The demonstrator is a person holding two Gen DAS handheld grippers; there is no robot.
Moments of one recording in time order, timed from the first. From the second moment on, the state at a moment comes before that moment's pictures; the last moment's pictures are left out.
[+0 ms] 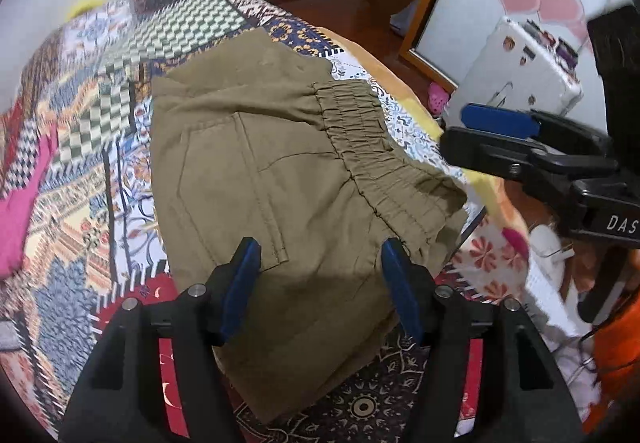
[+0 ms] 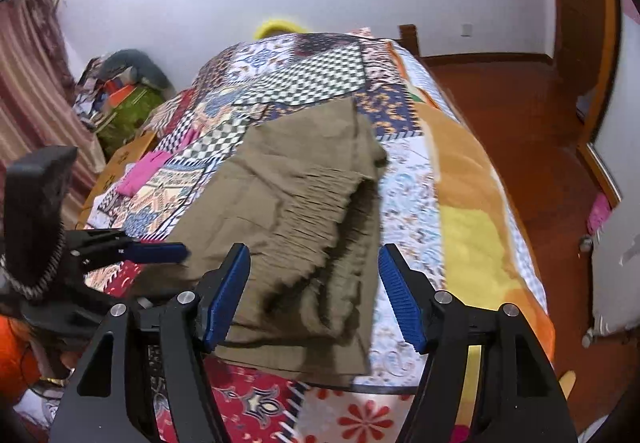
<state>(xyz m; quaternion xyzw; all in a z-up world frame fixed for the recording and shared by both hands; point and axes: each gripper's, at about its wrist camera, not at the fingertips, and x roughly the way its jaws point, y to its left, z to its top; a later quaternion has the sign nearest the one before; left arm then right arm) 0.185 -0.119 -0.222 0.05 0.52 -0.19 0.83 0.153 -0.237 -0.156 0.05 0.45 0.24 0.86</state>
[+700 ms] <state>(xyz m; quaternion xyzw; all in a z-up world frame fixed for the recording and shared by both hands) 0.247 -0.036 -0.193 0.04 0.49 -0.11 0.87 0.150 -0.238 -0.209 0.07 0.51 0.22 0.83</state>
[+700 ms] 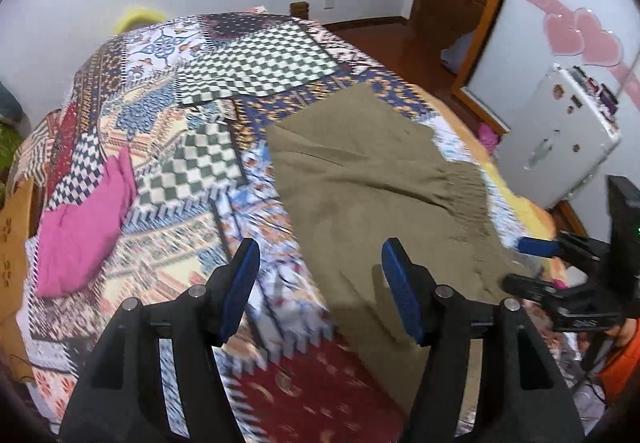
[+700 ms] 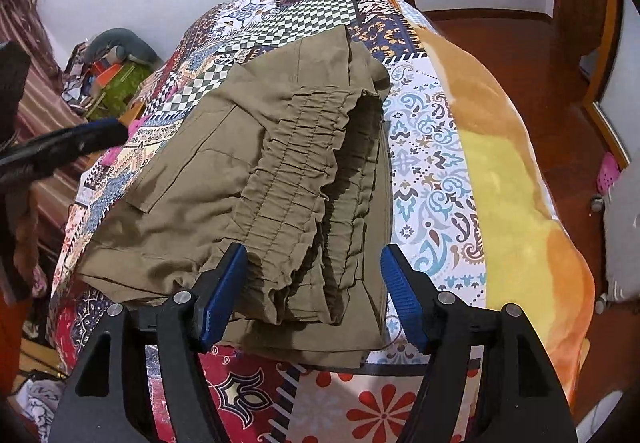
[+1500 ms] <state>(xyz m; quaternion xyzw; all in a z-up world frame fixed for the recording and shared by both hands) 0.367 -0.035 -0.277 -0.06 0.57 -0.17 0.81 0.177 -0.245 -0.216 0.06 0.52 0.20 0.83</state>
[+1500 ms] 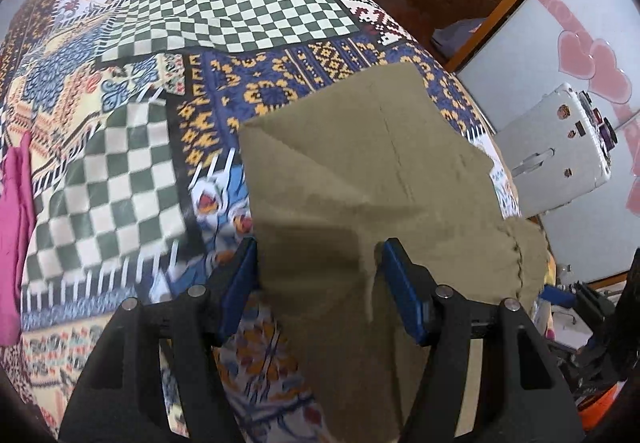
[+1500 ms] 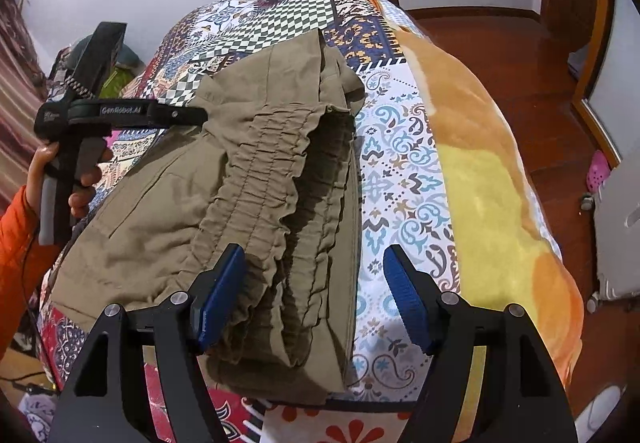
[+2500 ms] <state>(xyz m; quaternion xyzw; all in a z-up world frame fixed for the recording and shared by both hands) 0.284 0.036 -0.227 -0.08 0.51 -0.09 0.85 0.170 -0.241 -0.173 0.05 0.46 0.20 0.86</state>
